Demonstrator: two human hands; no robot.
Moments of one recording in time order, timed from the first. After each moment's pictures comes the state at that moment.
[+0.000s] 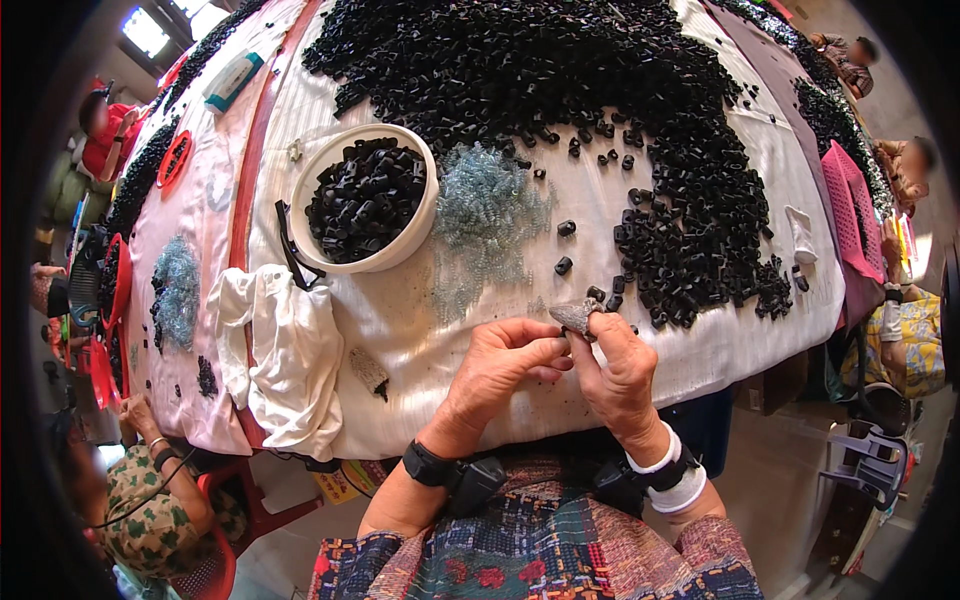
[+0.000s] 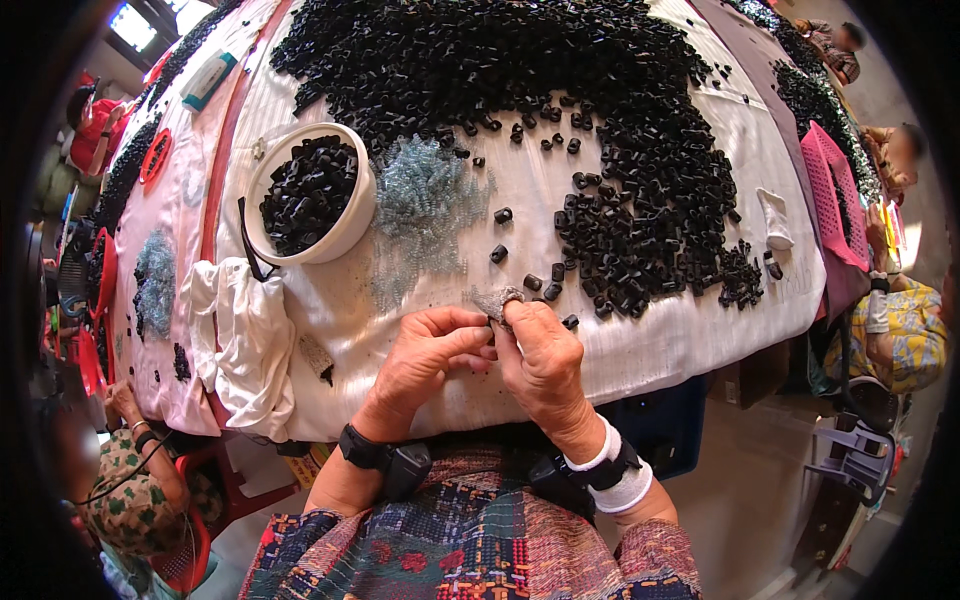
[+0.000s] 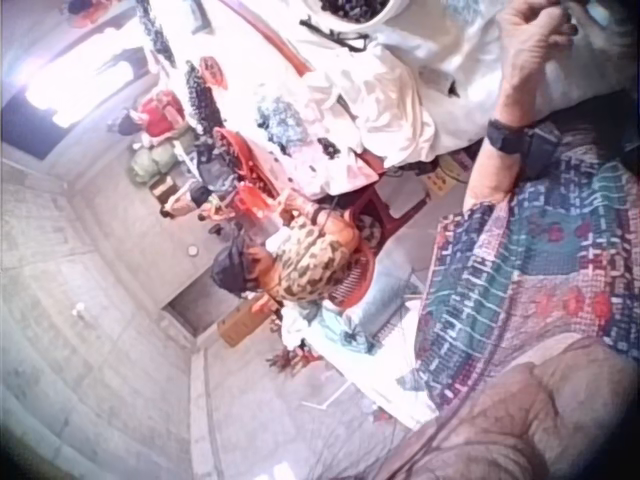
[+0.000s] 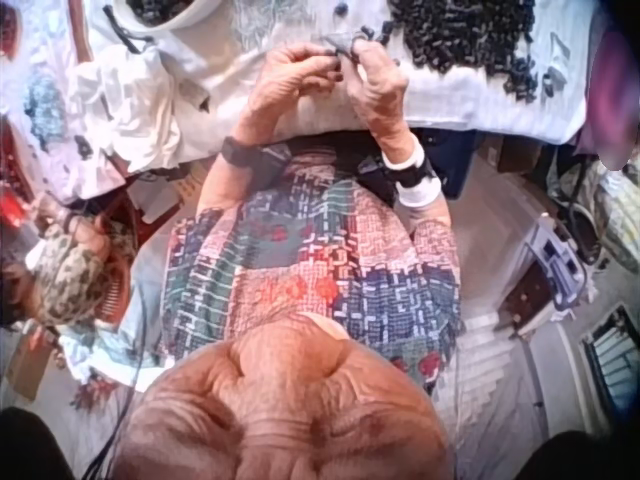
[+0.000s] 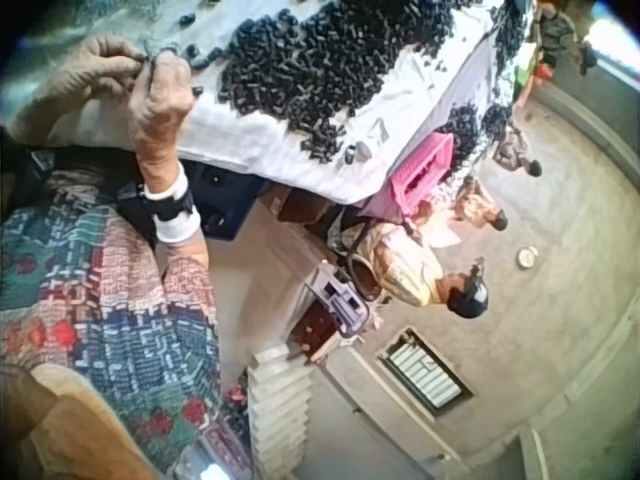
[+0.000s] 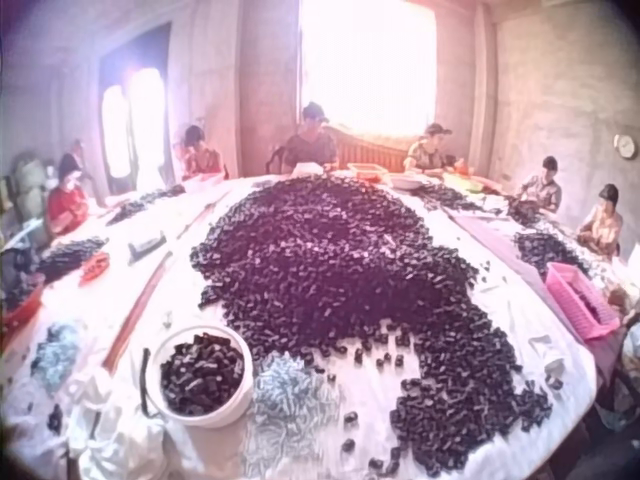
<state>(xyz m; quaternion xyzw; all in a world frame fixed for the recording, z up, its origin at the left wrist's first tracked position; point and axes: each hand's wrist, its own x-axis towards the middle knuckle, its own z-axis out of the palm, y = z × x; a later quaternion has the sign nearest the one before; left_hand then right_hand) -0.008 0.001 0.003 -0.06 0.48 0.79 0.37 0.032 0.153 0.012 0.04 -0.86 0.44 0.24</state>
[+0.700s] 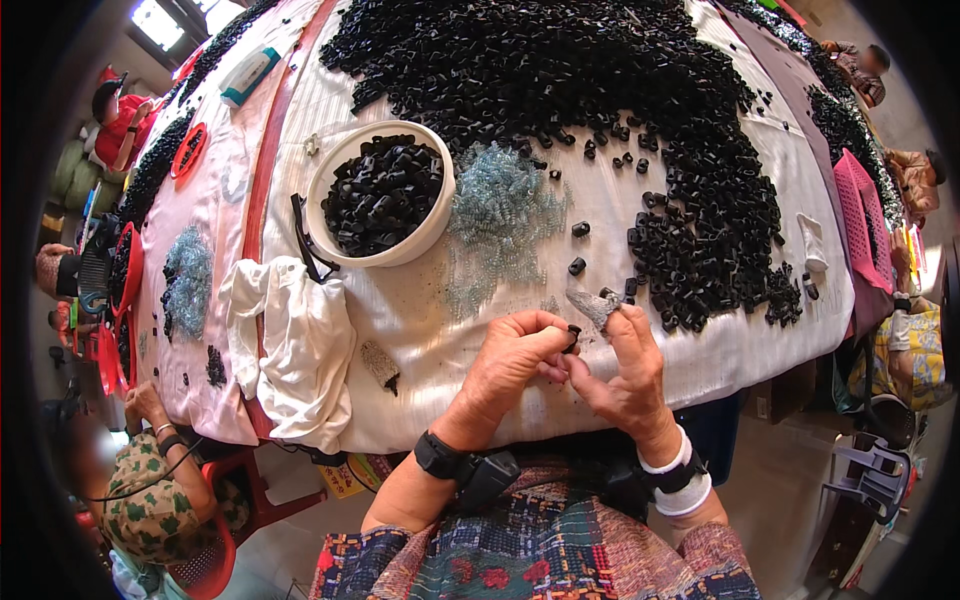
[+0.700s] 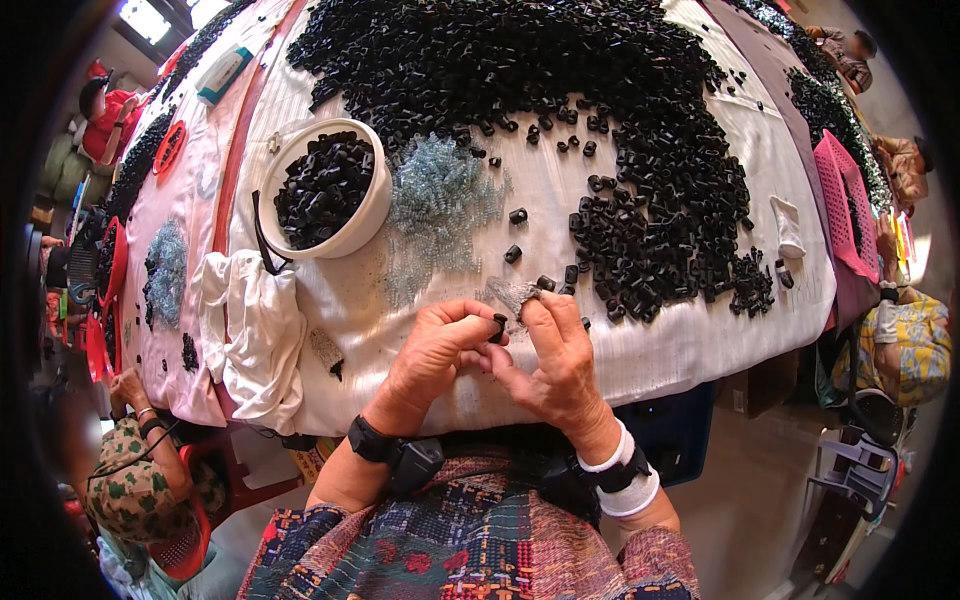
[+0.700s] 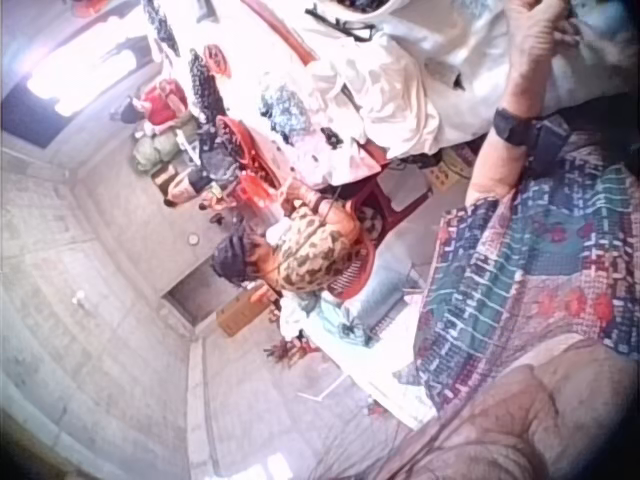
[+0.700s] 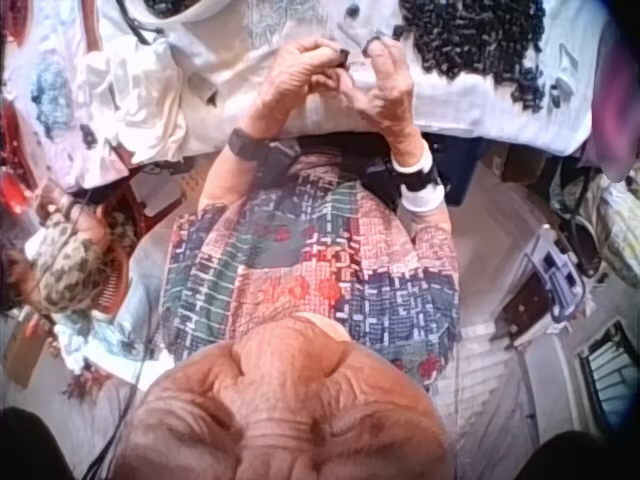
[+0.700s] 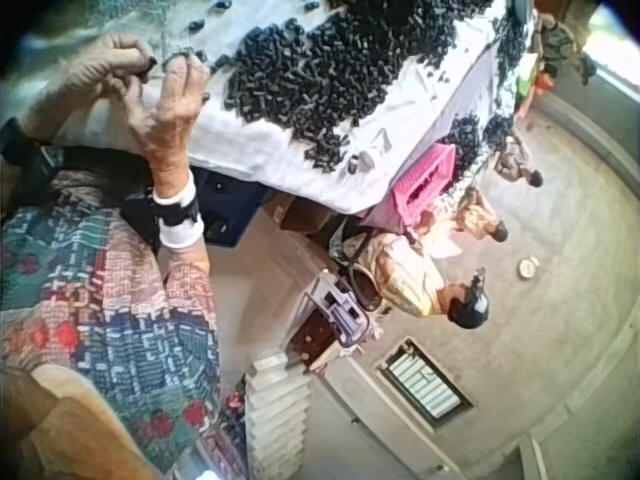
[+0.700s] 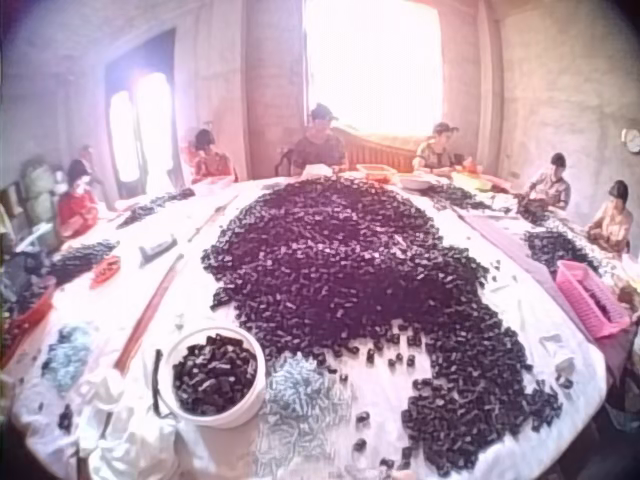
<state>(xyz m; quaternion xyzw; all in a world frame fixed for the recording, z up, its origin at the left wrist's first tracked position) -0.015 0.006 0.005 -0.10 0.49 0.77 0.39 0.034 0.160 0.016 0.09 -0.87 0.43 0.22</state>
